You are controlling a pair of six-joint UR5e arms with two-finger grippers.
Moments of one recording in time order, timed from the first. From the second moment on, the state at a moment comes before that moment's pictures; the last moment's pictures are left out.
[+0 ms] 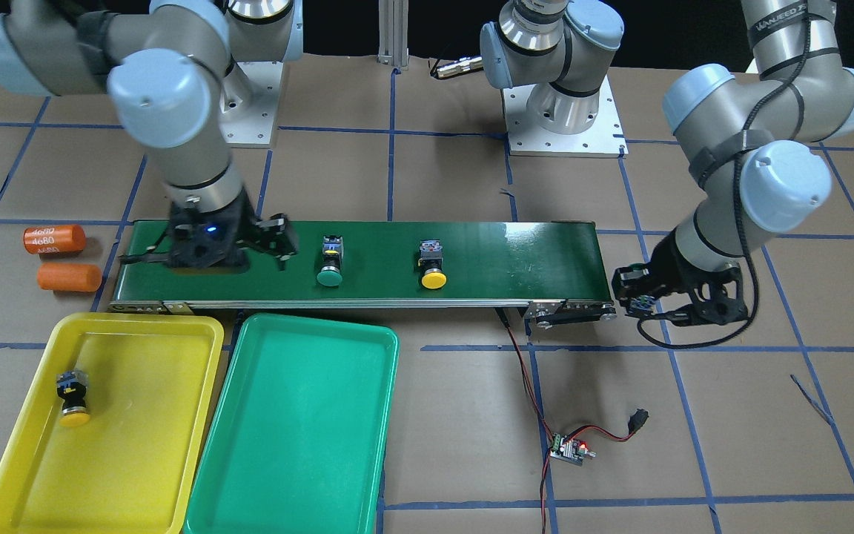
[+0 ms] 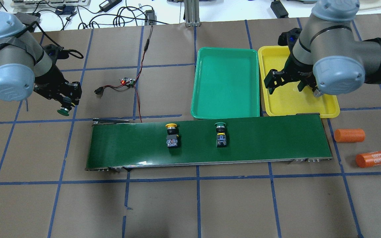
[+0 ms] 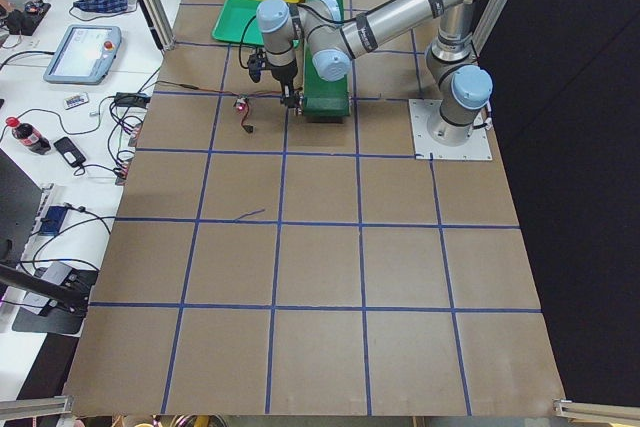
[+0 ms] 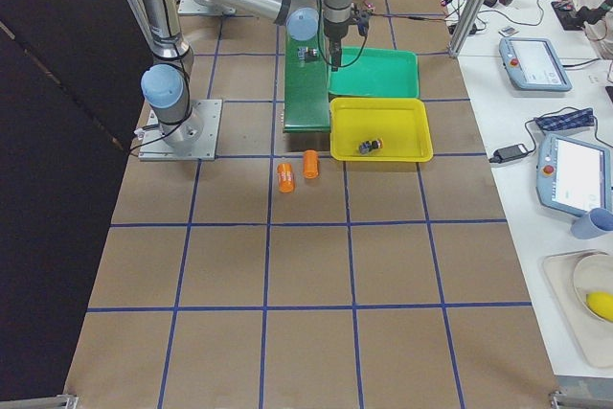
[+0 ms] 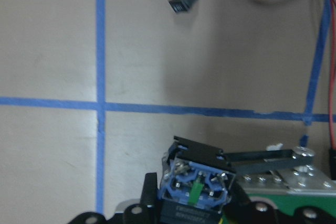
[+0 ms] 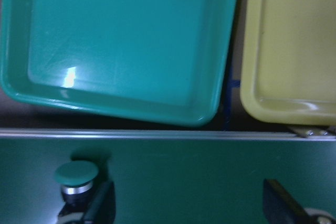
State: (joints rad) left arm -1.34 -1.76 -1.85 -1.22 1.57 0.12; right arm 1.70 -1.46 1.87 -1.99 -1.56 0.10
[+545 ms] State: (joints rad) left arm -1.36 -1.71 -1.97 -1.21 1.56 -0.04; right arm 1.81 -1.46 2.02 -2.11 -1.56 0.22
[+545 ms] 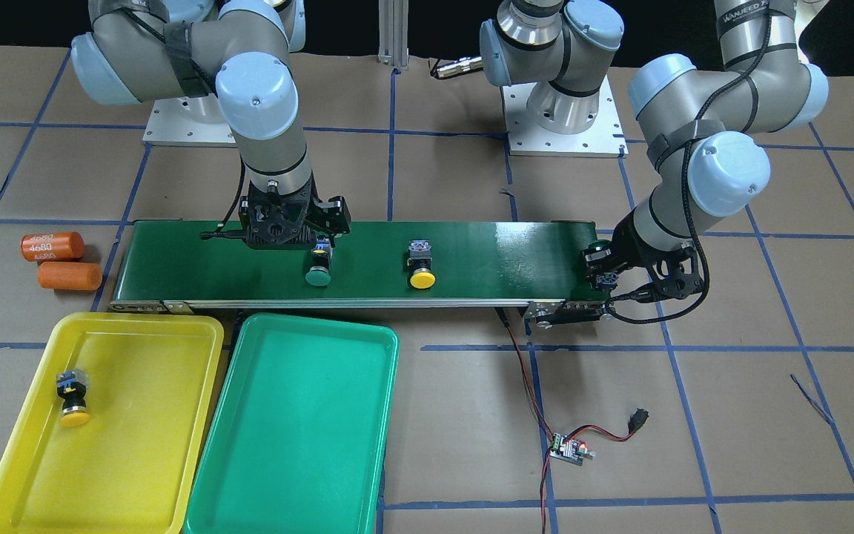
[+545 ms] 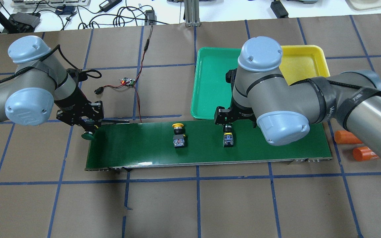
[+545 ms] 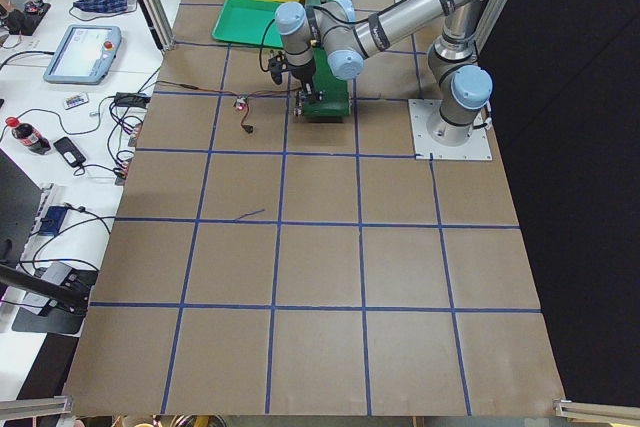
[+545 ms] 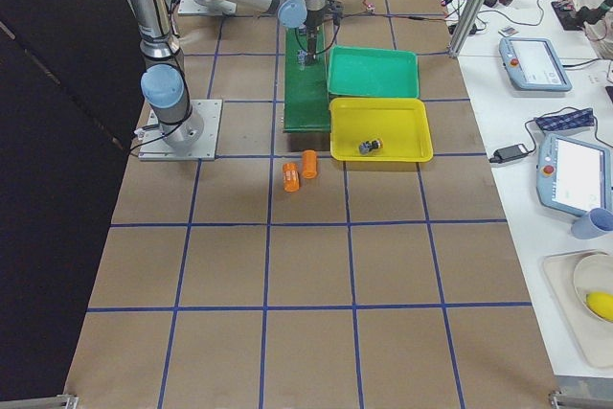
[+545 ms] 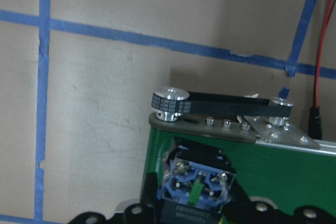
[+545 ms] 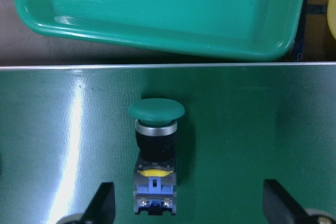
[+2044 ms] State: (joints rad) left arm -1.39 -1.70 -1.81 -1.25 1.54 -0.09; right arm 1.79 -1.28 1.74 -2.24 -1.56 0.21
